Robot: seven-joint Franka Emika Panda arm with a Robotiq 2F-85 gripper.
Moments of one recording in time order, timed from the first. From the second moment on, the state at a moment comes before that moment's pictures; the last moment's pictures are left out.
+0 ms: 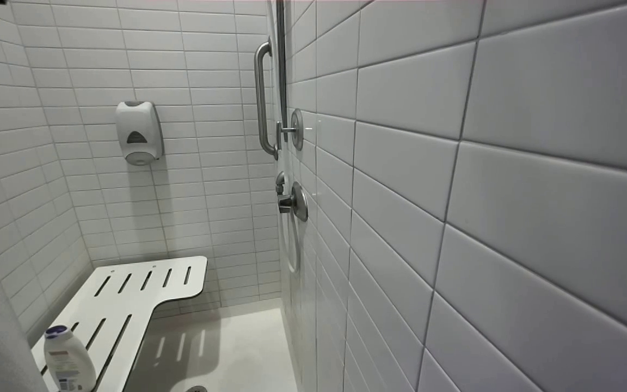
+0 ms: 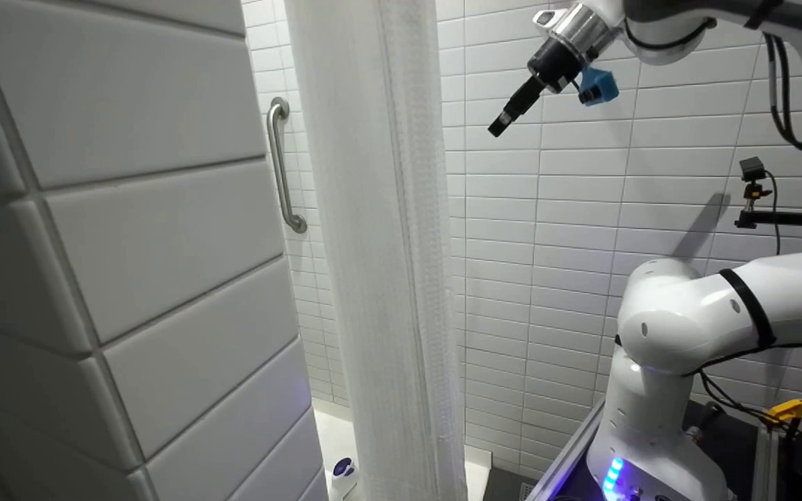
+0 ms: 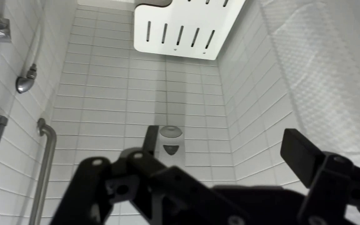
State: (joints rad) arm 0.18 -1.20 -0.23 -2.41 0.16 1.88 -0.49
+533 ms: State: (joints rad) arm 0.18 -0.99 -0.30 -2.52 0.05 2.14 -0.53
